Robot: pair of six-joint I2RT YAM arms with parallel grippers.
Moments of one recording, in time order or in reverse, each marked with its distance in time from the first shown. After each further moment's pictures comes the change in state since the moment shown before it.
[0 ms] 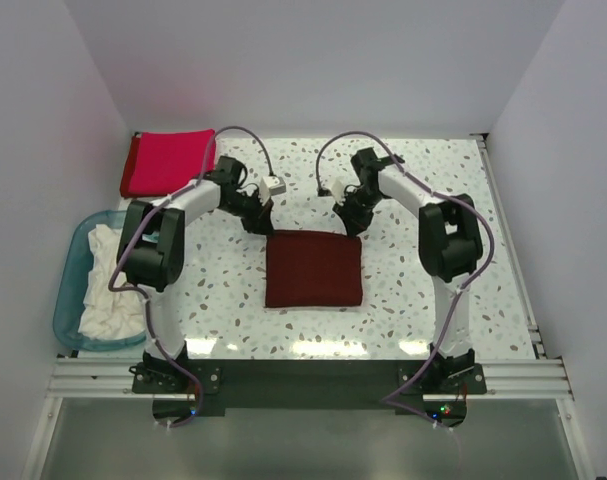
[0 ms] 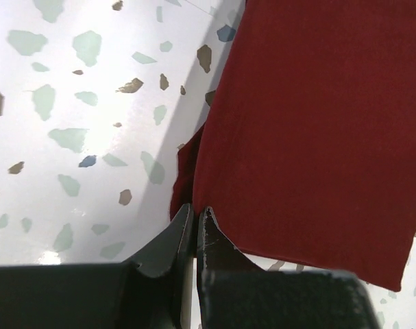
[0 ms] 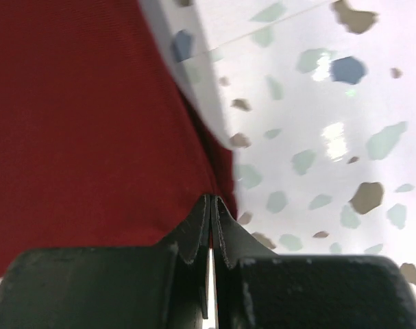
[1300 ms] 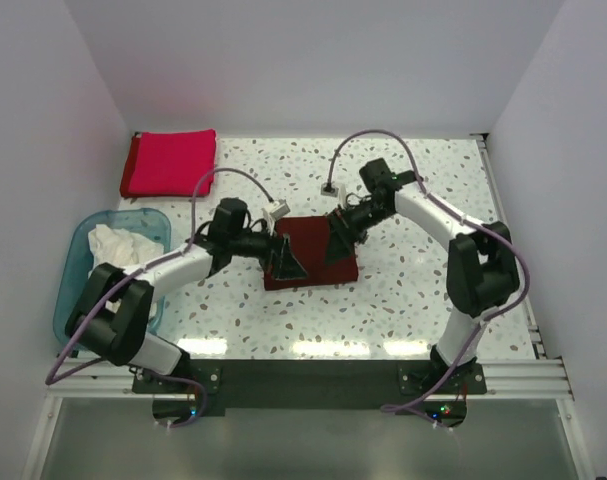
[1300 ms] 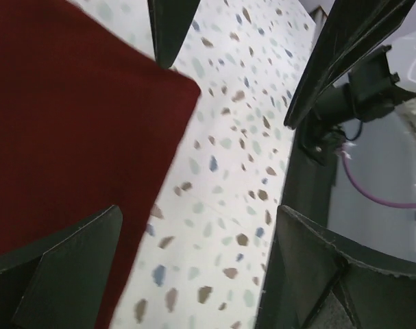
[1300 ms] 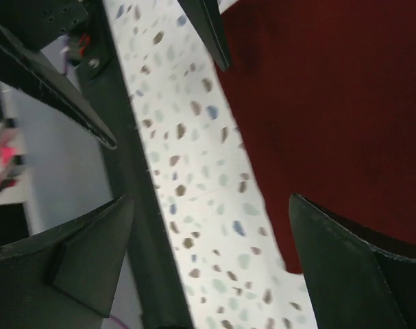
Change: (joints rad) left arm -0.185 -0.552 -0.592 0.661 0.074 -0.814; right arm 0.032 -0.378 -0.278 0.108 -0.453 0.410
